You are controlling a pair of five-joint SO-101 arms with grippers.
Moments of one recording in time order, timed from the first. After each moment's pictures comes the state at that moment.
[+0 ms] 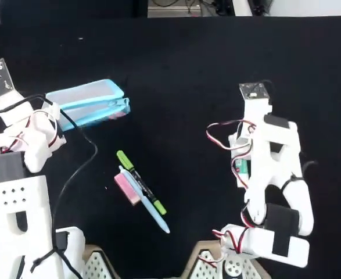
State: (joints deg) left arm -15.9 -49.7 33.3 66.8 14.3; right arm 13.6 -6.3 37.7 59.6 17.2
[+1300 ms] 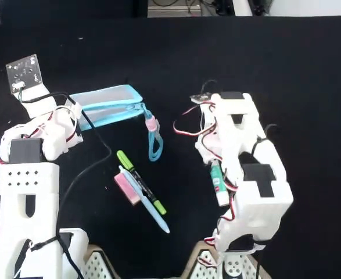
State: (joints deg) left arm -8.5 -42.4 35.0 63.9 14.3; right arm -1.6 18.2 16.3 82.2 16.8
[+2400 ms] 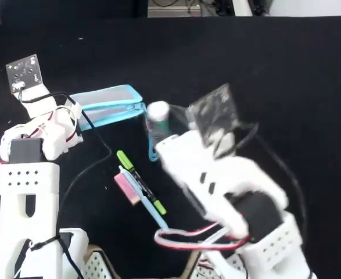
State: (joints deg) left arm -8.5 -42.4 35.0 63.9 14.3; right arm -35.5 -64.6 41.3 49.6 1.4
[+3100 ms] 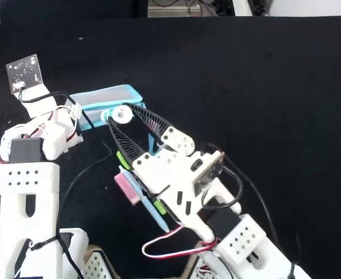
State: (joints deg) left arm -8.5 -42.2 34.9 63.9 14.2; right arm -42.4 -68.6 75.1 -8.4 1.4
